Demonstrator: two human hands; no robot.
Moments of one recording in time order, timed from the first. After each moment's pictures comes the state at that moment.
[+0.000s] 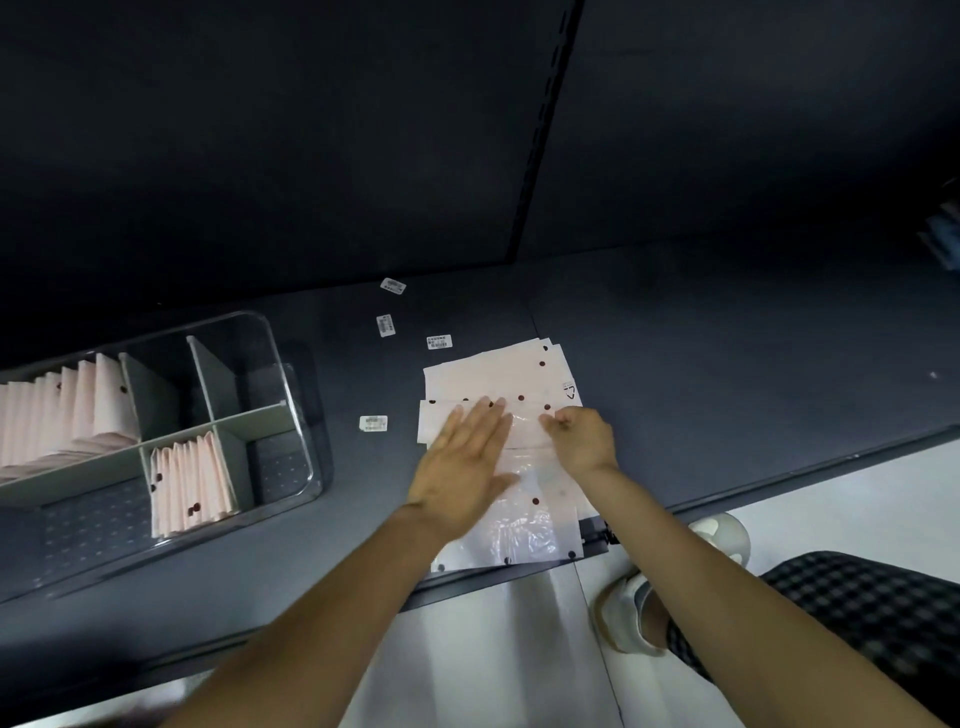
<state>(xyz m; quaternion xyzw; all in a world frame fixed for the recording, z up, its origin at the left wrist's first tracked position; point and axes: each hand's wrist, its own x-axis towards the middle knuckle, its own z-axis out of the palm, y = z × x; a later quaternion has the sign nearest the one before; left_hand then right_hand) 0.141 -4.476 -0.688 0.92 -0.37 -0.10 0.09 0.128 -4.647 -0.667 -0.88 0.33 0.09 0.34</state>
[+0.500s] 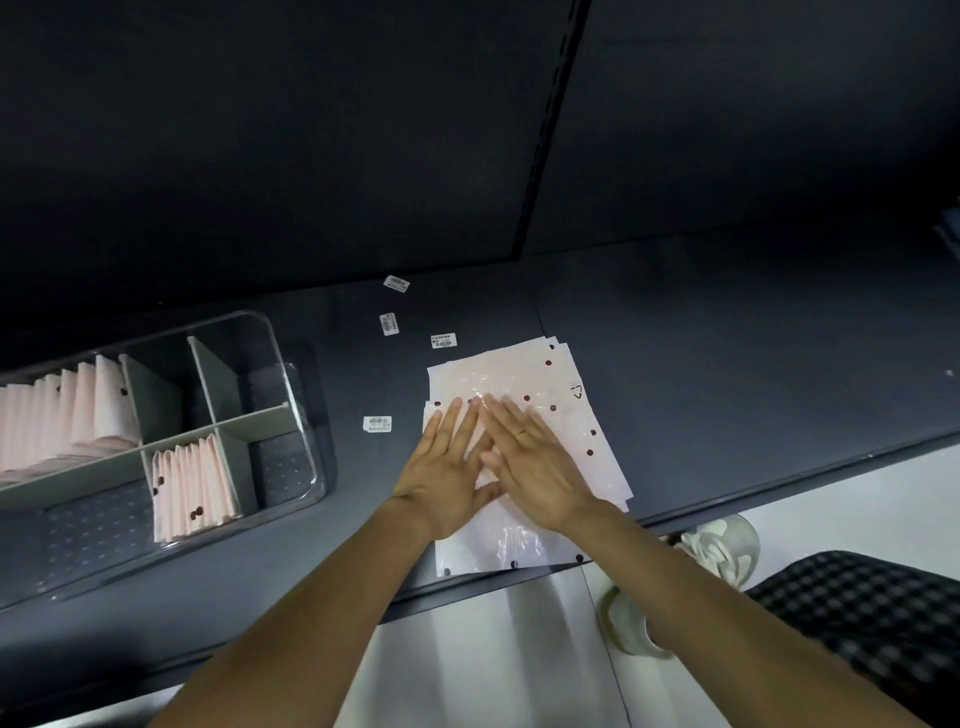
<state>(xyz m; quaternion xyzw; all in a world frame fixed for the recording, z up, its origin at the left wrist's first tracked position) 0.152 -4.459 -0.699 0.91 -0.37 -0.19 -0.01 0.110 -4.612 -0.682 -0.98 -0.09 0.10 0.16</state>
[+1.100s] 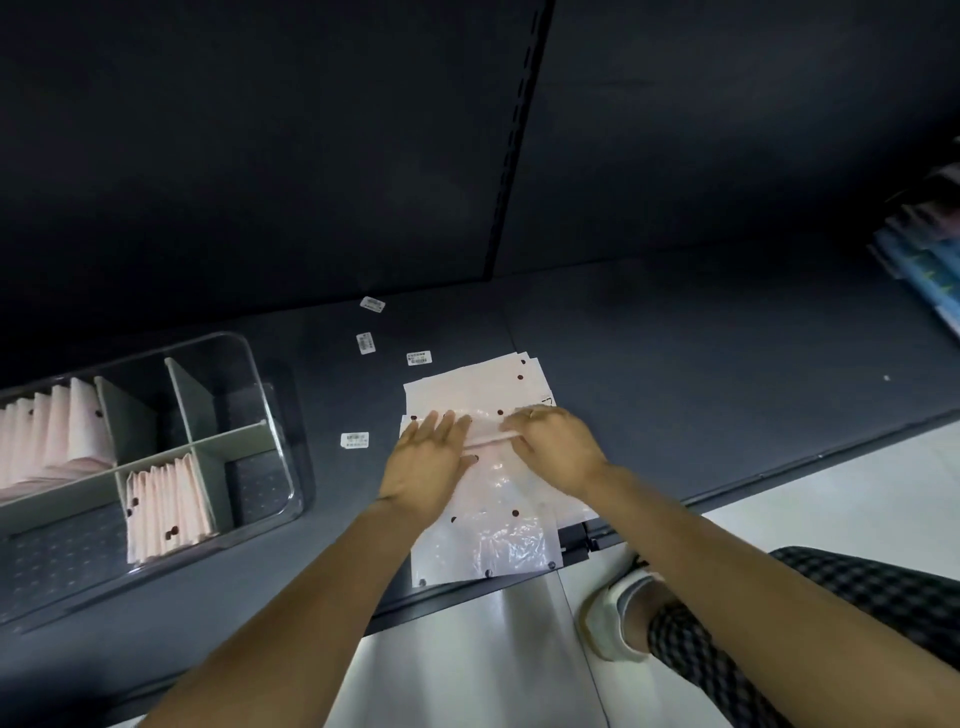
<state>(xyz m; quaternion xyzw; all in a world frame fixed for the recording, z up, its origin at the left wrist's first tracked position) 0.163 -4.477 -0.670 0.94 -0.29 -0.15 0.07 0.131 -4.655 -0.648 -0.99 -0.04 0.11 0.06</state>
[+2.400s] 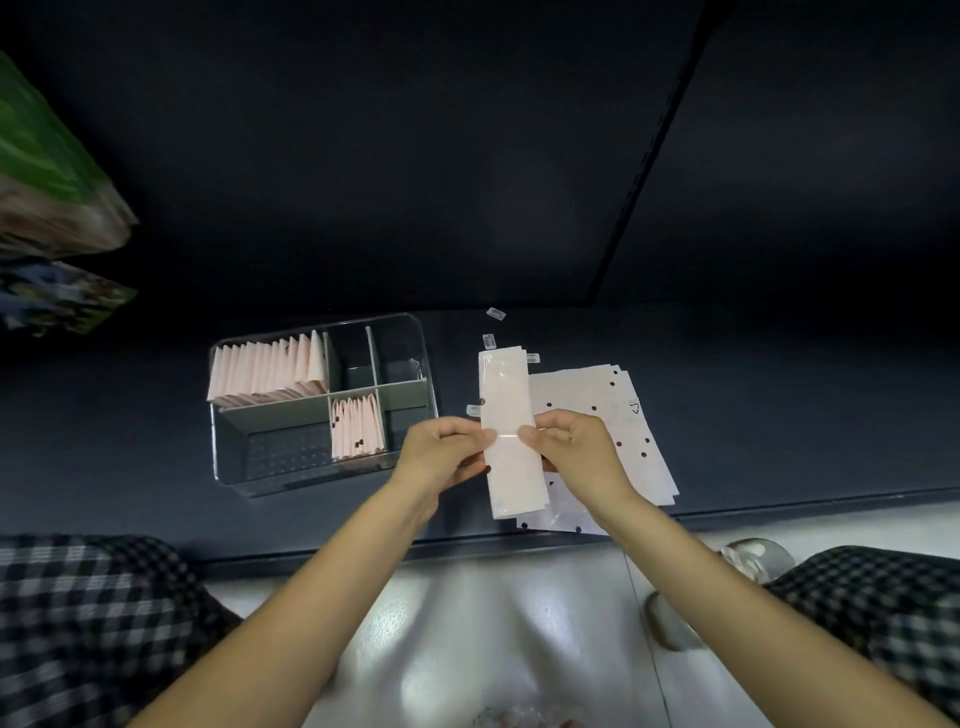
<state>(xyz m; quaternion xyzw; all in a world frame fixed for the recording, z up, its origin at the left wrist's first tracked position) 0.088 -4.358 -0.550 0.63 0.17 -0.23 0.72 0.061 -4.515 -0.543 -0.76 0.16 0.06 0.63</state>
